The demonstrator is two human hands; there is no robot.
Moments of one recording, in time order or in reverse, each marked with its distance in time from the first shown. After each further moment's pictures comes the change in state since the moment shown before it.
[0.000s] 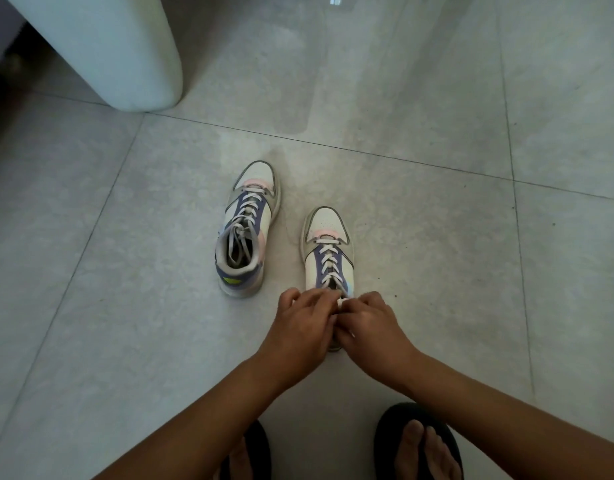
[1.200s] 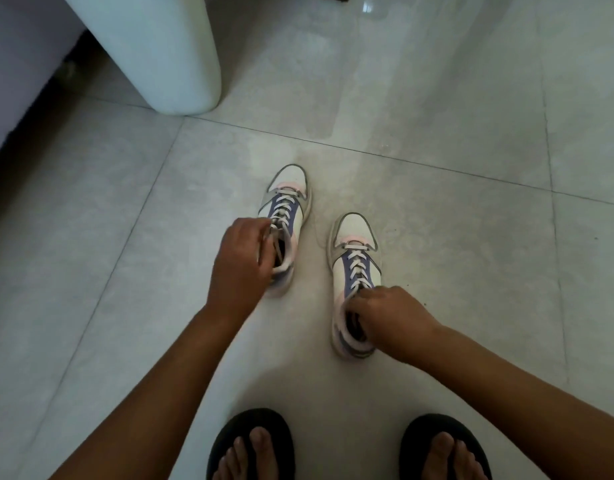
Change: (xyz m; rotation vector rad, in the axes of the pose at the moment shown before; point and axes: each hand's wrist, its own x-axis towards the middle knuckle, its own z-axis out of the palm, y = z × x) left_hand 0.015 -0.076 -0.085 -0.056 0.474 -0.338; right_hand 0.030 -0.014 -0.029 -0.354 -0.174 -0.188
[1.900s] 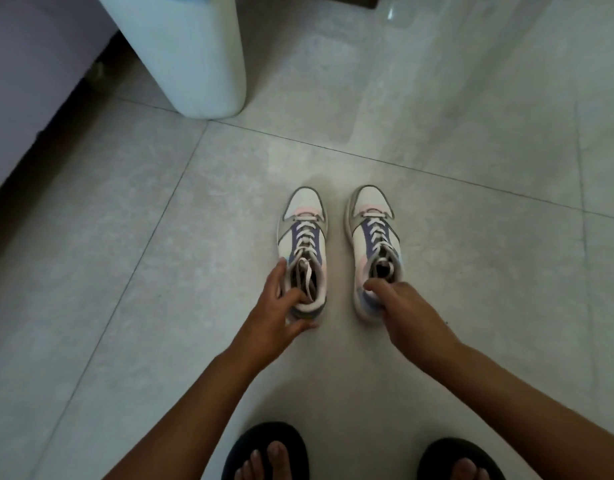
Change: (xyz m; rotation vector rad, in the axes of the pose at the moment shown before) left_hand -0.051 -0.023 0.009 -0.101 -0.500 -0.109; right_hand 0.018 -0.001 0.013 0.363 0.296 0.141
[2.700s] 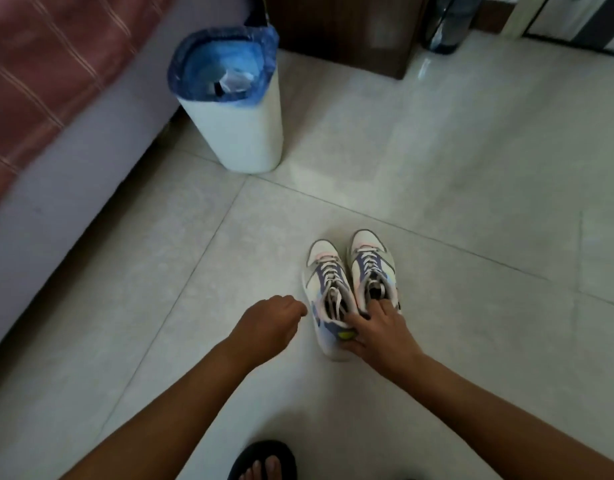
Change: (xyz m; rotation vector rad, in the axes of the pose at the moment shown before) left_hand 0.035 0.038 -0.070 0.369 -0.023 0.085; right_hand 0.051 -0.012 -0.038 -0.279 -0.128 -0.147
